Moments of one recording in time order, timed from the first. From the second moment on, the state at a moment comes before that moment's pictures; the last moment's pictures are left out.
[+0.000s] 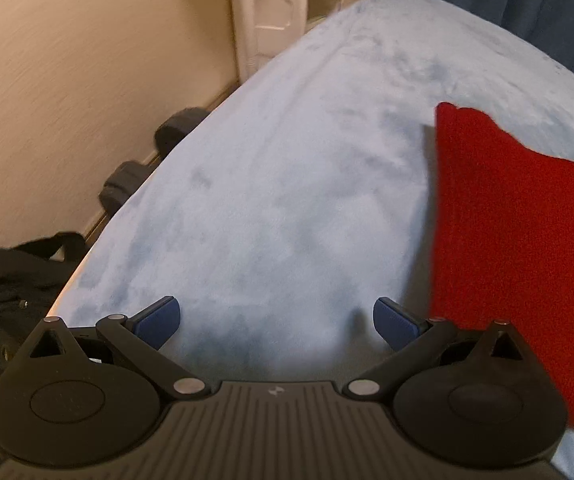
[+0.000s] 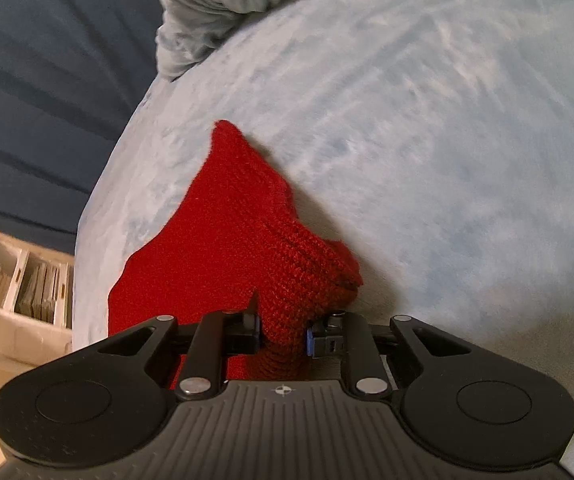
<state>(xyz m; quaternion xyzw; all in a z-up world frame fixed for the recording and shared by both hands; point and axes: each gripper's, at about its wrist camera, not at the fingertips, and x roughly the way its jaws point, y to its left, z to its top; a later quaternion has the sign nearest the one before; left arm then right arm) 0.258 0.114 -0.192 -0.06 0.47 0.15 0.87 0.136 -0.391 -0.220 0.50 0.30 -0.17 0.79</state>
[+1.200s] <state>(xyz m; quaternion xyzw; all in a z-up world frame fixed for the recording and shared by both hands) 0.253 0.151 -0.214 -0.12 0.46 0.07 0.88 0.204 0.028 -0.154 -0.24 0.32 0.20 0.90</state>
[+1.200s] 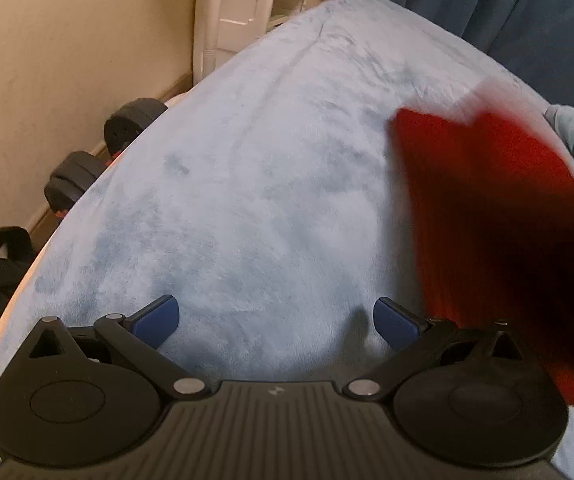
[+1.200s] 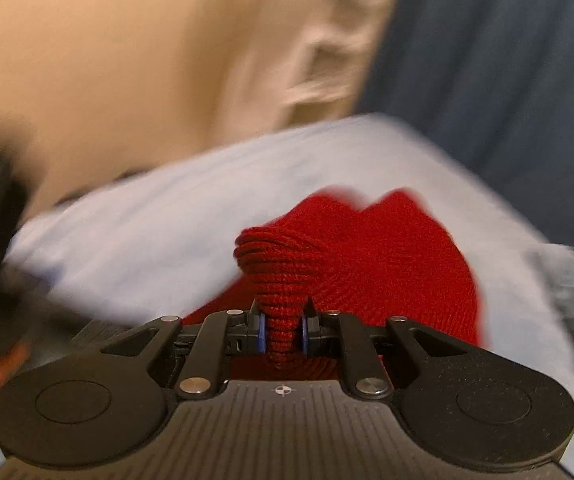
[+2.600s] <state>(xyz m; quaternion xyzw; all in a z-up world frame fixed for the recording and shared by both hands) 0.196 0.073 -0.141 0.04 0.44 0.04 0.89 0.104 -0.107 -0.144 -0.11 0.34 0.15 0.92</state>
